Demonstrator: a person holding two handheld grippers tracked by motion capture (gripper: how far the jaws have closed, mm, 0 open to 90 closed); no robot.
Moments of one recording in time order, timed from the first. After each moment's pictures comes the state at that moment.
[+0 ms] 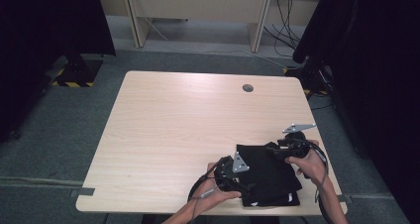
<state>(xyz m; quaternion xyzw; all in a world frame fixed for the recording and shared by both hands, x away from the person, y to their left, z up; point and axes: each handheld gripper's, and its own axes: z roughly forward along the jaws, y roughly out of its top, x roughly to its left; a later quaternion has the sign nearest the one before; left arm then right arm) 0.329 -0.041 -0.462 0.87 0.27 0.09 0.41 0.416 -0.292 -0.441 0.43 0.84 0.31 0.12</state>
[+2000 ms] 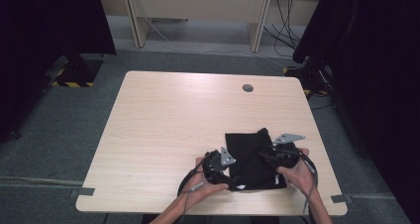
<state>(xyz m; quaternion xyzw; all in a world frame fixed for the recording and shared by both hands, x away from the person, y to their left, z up) 0.354 -0.005 -0.477 0.86 0.31 0.13 0.37 0.395 -0.261 -0.459 0.41 0.84 0.31 0.16</state>
